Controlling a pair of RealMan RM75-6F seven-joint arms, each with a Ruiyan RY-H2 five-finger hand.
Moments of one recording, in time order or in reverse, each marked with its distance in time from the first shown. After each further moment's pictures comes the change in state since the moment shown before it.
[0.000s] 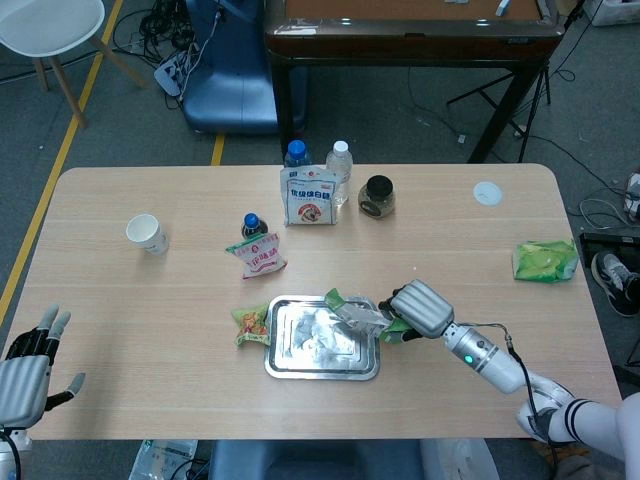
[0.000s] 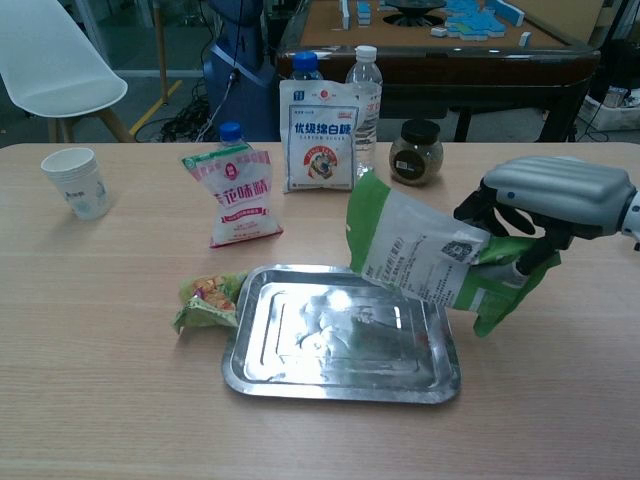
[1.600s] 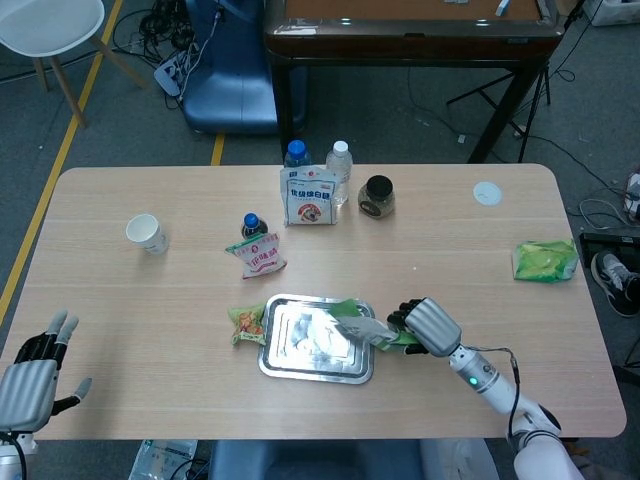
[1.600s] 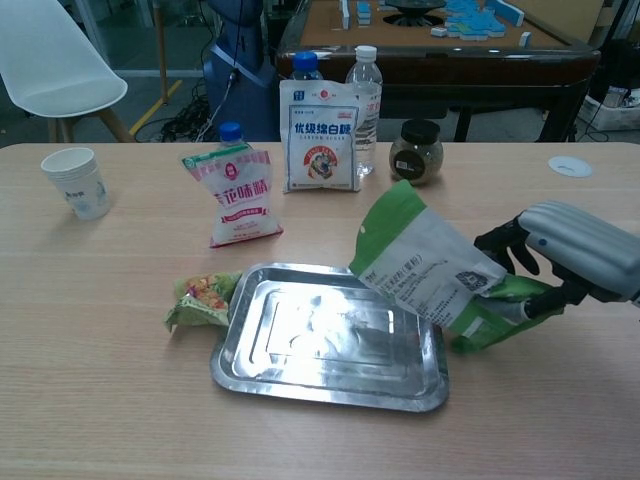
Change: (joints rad) left arm 0.004 -0.014 0.017 -0.002 0.011 -0.014 0.000; right arm -0.195 -0.547 -0.068 0.992 -0.047 0.414 0.498
